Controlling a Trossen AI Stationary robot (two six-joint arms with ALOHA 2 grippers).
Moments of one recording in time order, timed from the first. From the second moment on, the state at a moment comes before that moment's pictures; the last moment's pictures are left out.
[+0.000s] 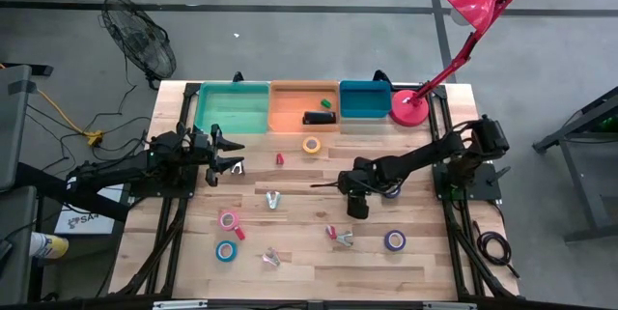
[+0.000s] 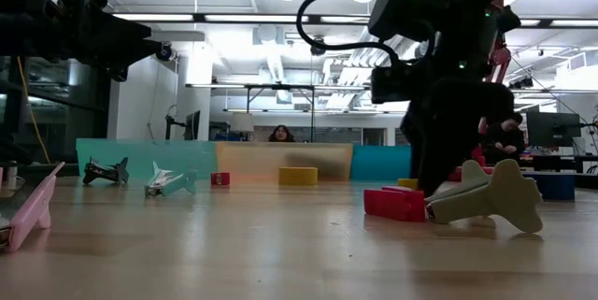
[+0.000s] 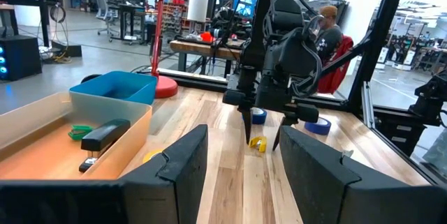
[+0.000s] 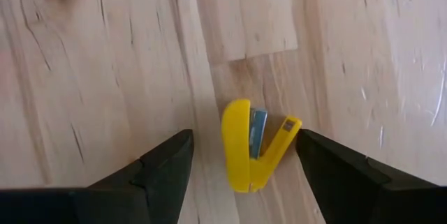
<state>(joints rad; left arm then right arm) 0.21 0.01 0.04 0.05 0.13 -0.14 0.13 1.74 0.89 -0.36 0.08 0.33</state>
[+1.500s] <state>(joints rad) 0.21 0.01 0.04 0.05 0.13 -0.14 -0.34 1.74 1.26 -0.32 0.03 -0.19</state>
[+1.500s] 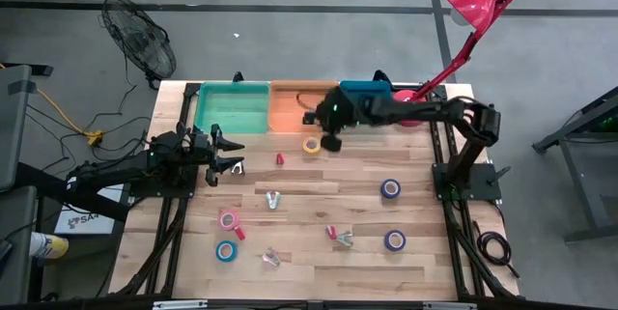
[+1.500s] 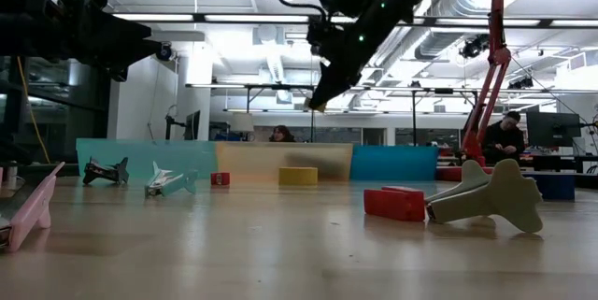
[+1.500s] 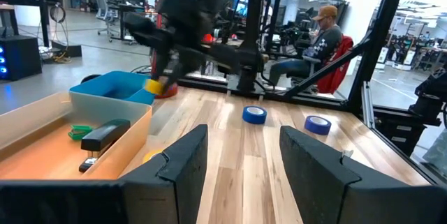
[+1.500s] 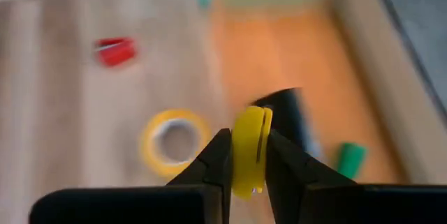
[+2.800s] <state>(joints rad) 0.21 0.01 0.04 0.05 0.13 -0.14 -0.66 1.94 1.26 -0.11 -0.25 -0.19</state>
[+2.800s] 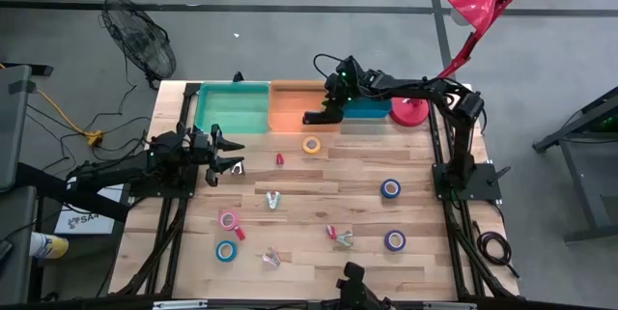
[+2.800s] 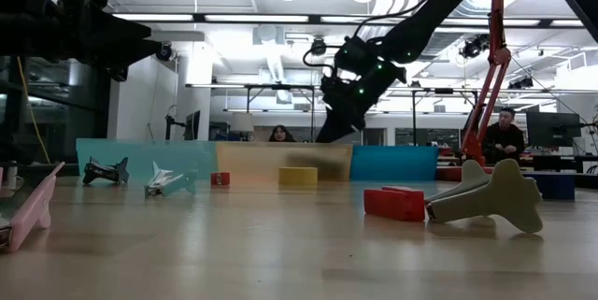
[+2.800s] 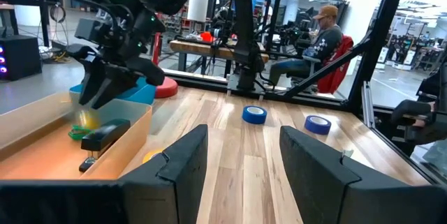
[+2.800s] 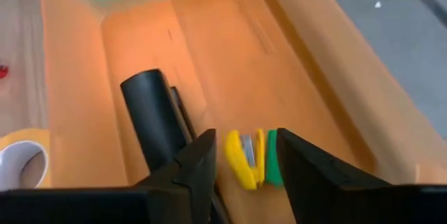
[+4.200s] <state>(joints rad) 0.21 0.01 0.04 0.05 0.13 -0.14 -0.25 1.49 1.26 -1.24 0.02 0.34</state>
